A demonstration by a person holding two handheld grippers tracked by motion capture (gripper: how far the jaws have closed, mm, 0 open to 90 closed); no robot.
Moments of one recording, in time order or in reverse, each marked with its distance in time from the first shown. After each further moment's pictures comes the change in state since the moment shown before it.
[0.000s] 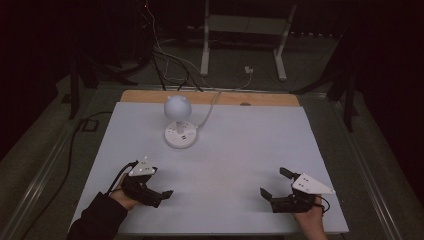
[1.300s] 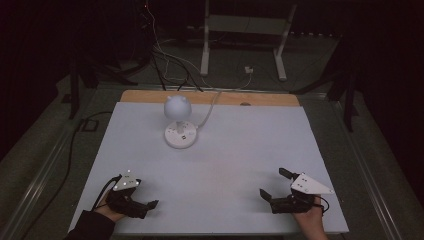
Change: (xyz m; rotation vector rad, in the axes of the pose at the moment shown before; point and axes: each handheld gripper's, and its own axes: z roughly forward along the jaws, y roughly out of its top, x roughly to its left) left arm 0.007 -0.054 -0.010 0.013 0.082 -0.074; right arm 0.001 -0.001 0.001 0.013 0.005 -0.022
